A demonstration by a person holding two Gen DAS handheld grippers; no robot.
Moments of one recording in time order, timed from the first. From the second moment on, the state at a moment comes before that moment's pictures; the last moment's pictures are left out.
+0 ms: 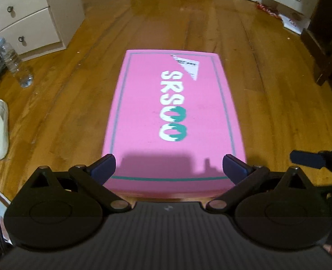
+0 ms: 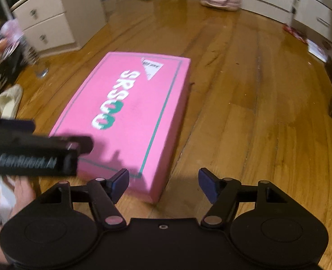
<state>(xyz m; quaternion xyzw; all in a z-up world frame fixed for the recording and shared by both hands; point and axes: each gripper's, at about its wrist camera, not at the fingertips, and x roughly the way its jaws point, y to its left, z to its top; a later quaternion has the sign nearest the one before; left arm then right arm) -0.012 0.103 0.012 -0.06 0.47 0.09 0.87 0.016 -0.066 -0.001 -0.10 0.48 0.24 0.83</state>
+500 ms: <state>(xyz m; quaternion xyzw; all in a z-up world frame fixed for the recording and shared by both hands) -0.015 0.101 0.009 -0.05 0.45 0.14 0.88 0.017 -0.063 0.004 -0.13 0.47 0.21 0.85</state>
